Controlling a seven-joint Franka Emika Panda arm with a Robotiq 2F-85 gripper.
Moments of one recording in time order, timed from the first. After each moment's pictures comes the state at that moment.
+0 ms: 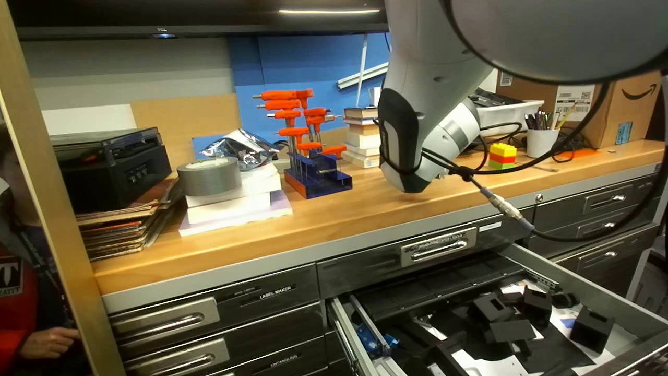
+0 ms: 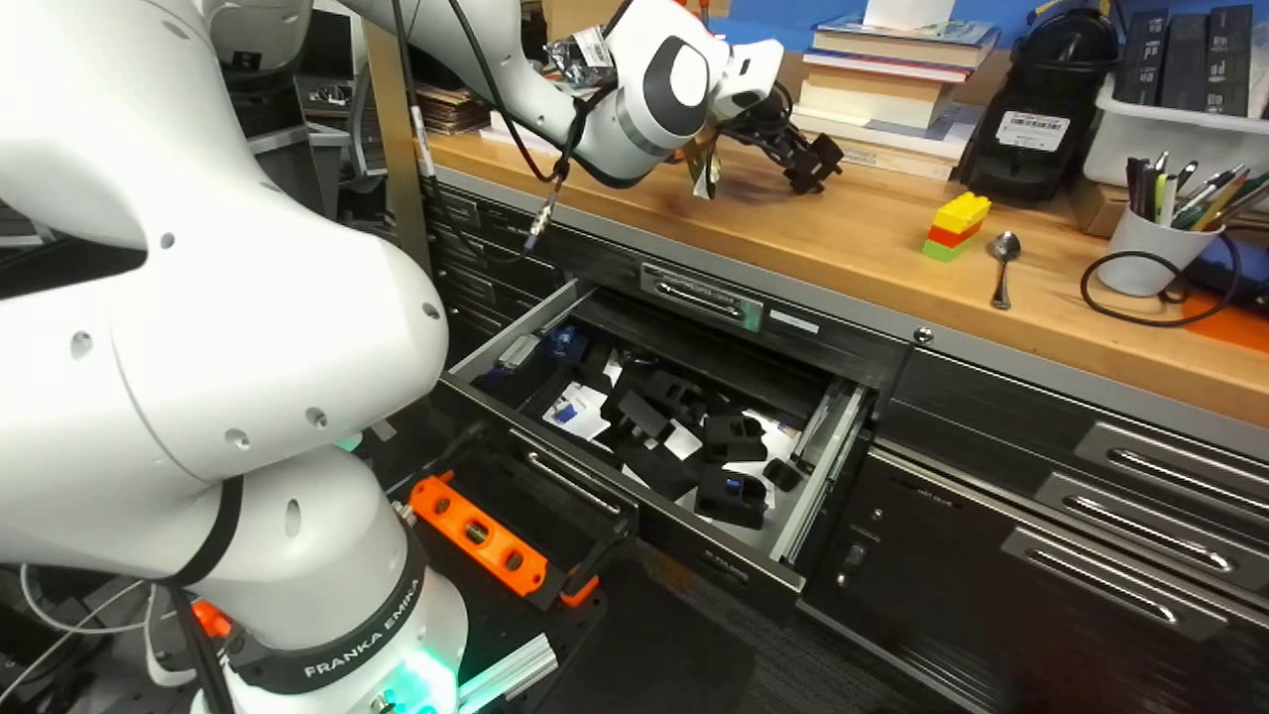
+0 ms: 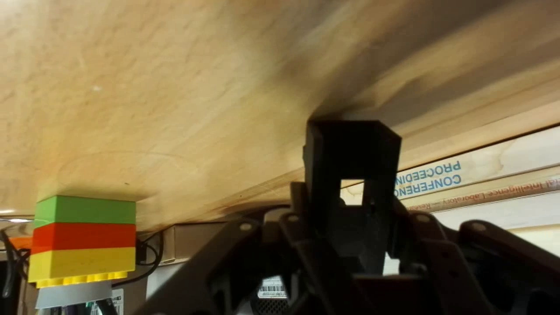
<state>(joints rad) -1.98 -0.95 1.92 -2.04 0.23 3.04 1.04</state>
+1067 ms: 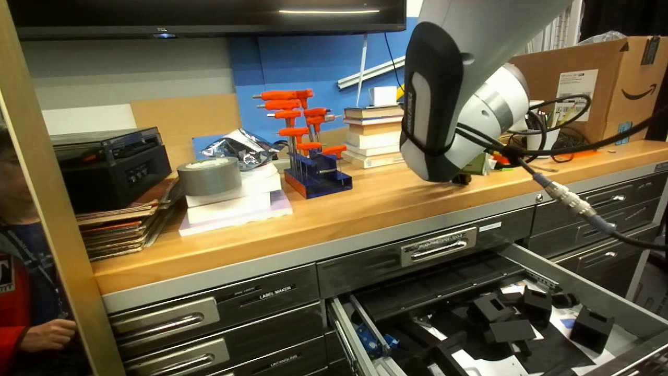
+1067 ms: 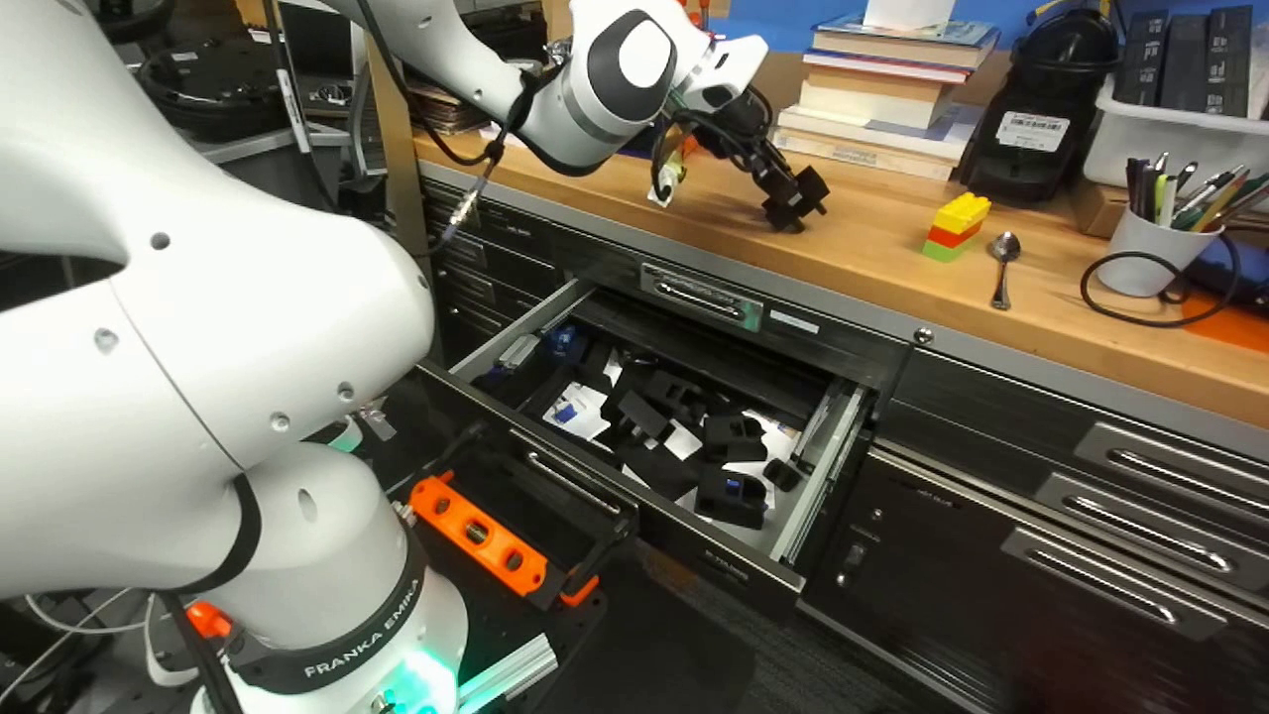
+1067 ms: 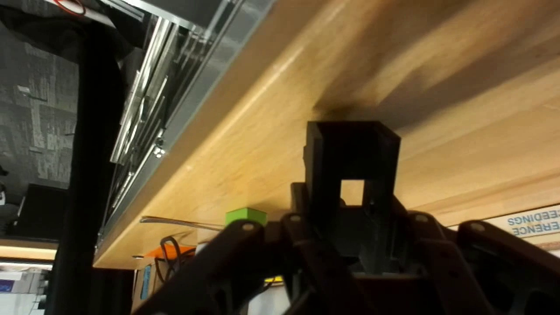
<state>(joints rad) -1.67 -0.83 1.69 -2.33 0.23 2.85 0.98</state>
